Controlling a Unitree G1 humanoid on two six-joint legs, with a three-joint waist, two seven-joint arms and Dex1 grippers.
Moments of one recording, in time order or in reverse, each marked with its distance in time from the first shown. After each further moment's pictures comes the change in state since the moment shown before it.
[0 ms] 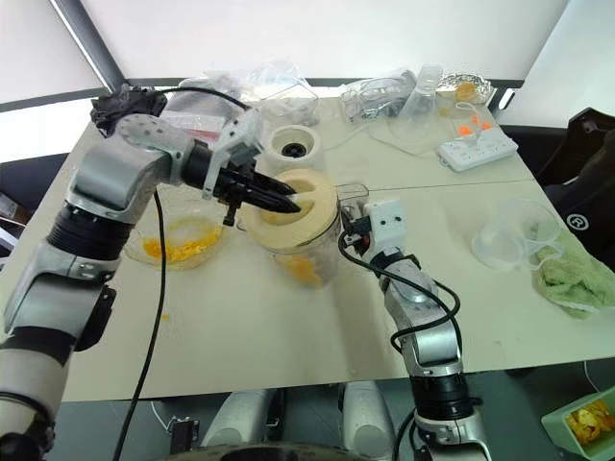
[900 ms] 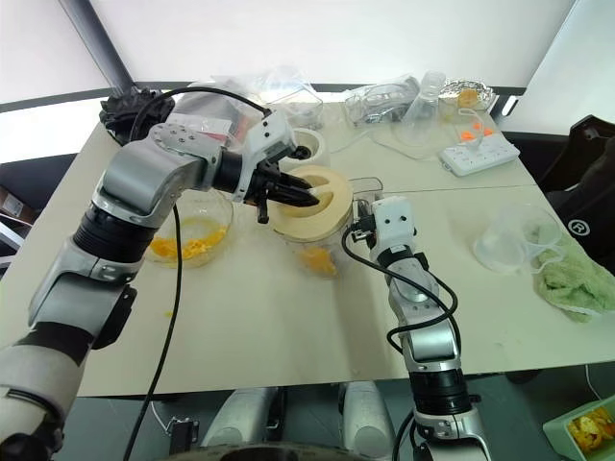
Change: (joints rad) left arm -0.026 -0.104 -0.032 -0.058 0.017 0.235 0.296; right arm -0.009 0.005 -0.019 0.078 -0.126 -0.104 -0.102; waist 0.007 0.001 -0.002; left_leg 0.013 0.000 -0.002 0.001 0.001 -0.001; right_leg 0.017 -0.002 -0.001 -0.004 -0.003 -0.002
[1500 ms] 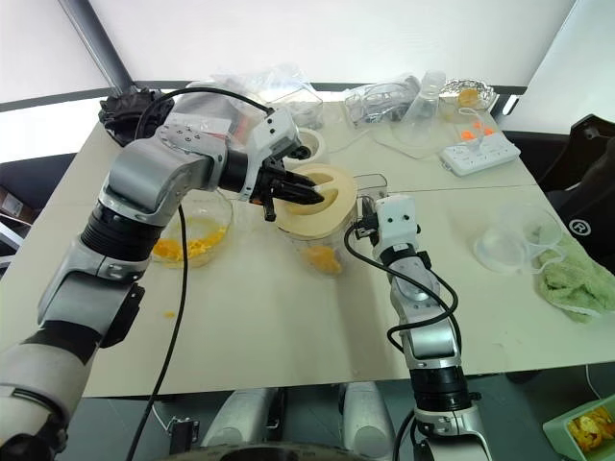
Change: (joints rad) left arm 0.008 -0.029 0.025 0.005 -0.003 0.009 0.032; right arm -0.008 -0.005 -0.011 0.026 -0.010 -0.042 -0.009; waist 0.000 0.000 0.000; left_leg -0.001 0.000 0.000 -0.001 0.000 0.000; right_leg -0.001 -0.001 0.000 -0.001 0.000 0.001
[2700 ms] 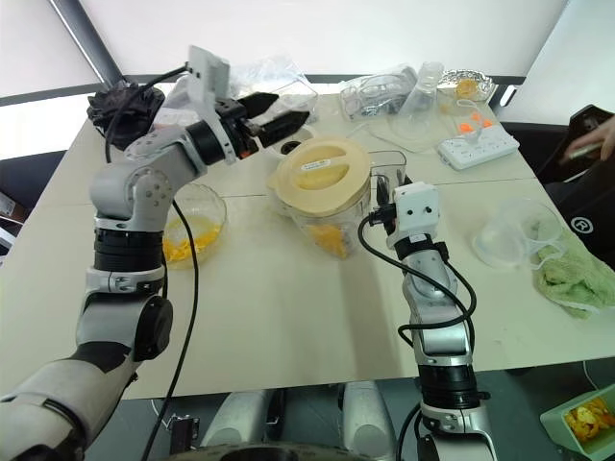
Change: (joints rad) left arm 0.111 -0.187 0.496 -0.003 -0.173 -0.228 0.439; right arm -0.012 -0.014 -0.069 -0.035 0.014 -0.117 0.031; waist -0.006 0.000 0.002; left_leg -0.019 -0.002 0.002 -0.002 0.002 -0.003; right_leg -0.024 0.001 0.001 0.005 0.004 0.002
